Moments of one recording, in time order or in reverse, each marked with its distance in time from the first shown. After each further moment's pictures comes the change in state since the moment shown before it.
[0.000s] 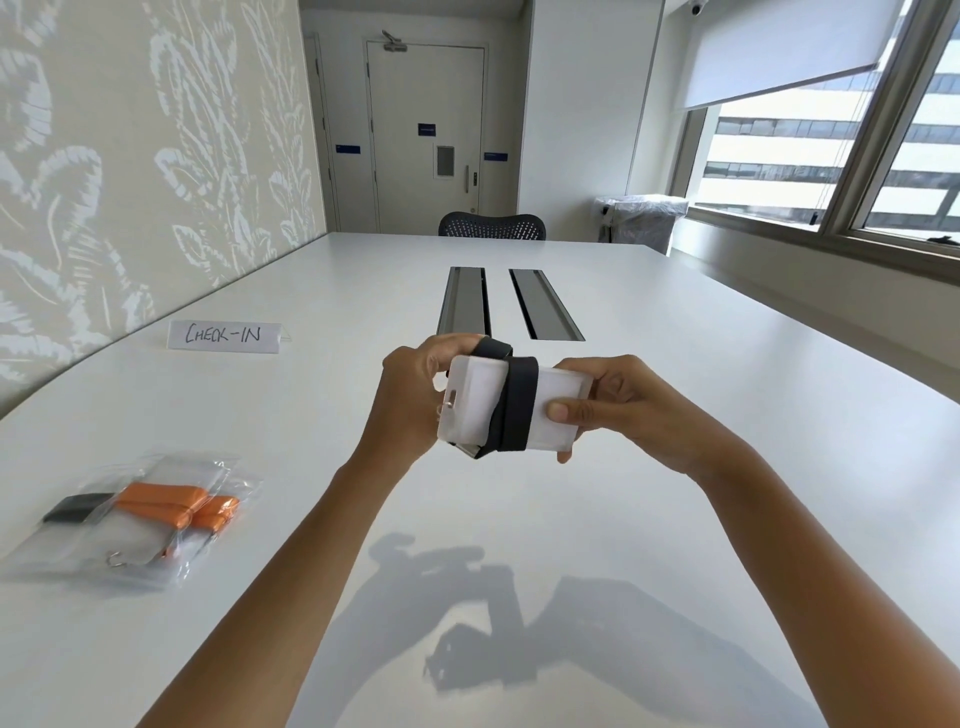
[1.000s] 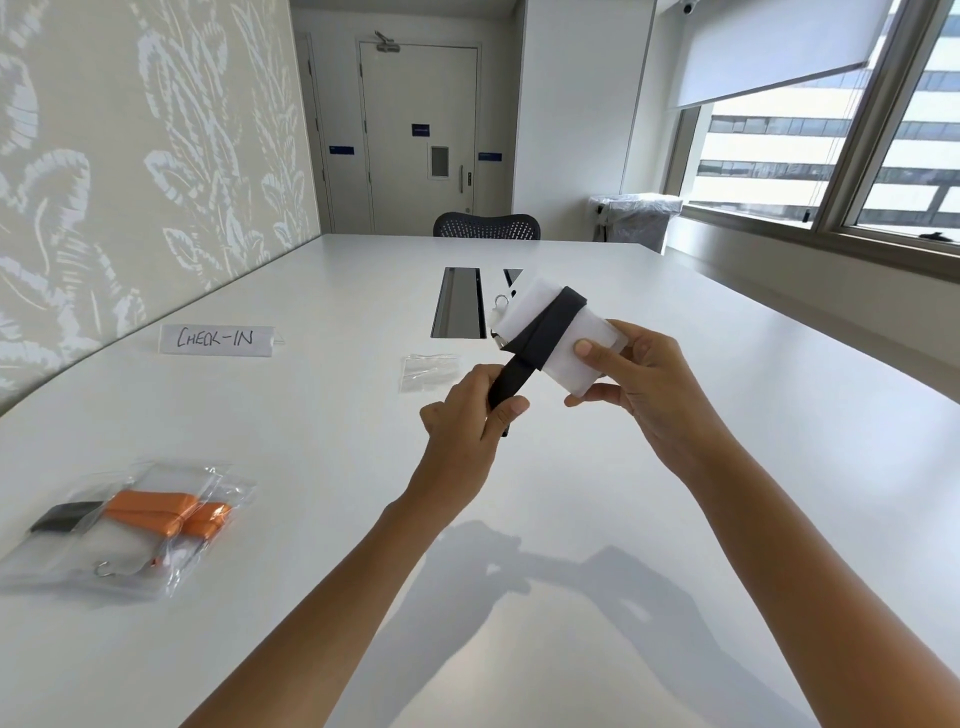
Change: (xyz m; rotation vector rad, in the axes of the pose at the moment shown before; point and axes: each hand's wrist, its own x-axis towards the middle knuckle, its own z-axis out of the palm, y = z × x) left_hand -0.018 -0.012 0.052 0.195 -0.023 -0.078; right_hand 0.007 0.006 -0.006 0.139 0.548 0.034
